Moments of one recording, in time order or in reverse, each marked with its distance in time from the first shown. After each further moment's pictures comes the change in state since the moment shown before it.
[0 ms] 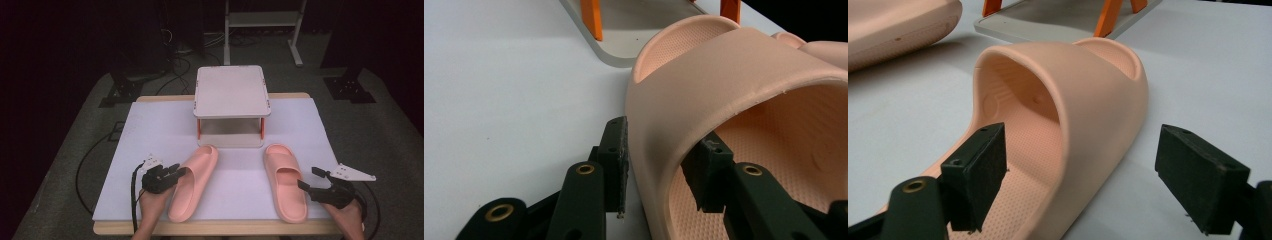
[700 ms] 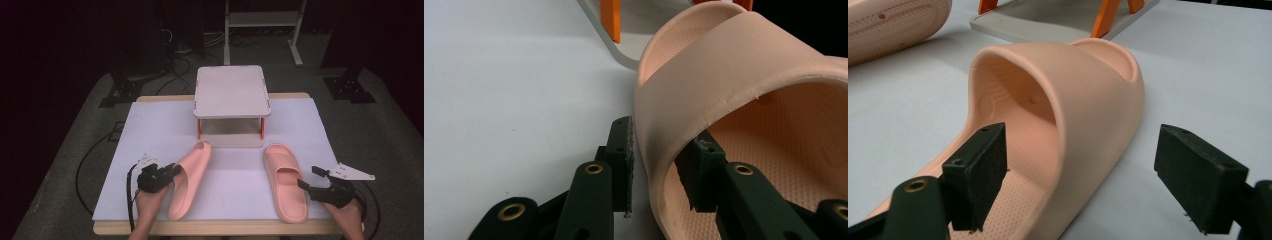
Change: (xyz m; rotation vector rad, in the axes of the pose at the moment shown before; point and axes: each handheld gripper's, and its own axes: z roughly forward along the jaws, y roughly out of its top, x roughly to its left) left arm 0.011 0.000 -0.007 -0.014 0.011 -0.058; right arm 0.001 0.002 0.001 0.007 -0.018 -0.012
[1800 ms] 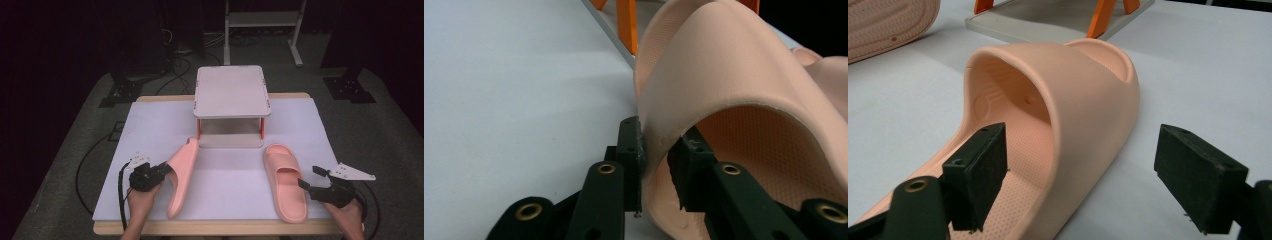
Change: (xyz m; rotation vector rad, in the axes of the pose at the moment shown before) left arm 0.015 0.005 -0.016 -0.024 0.021 0.025; right arm -0.001 0.000 -0.001 -0.001 -0.016 -0.005
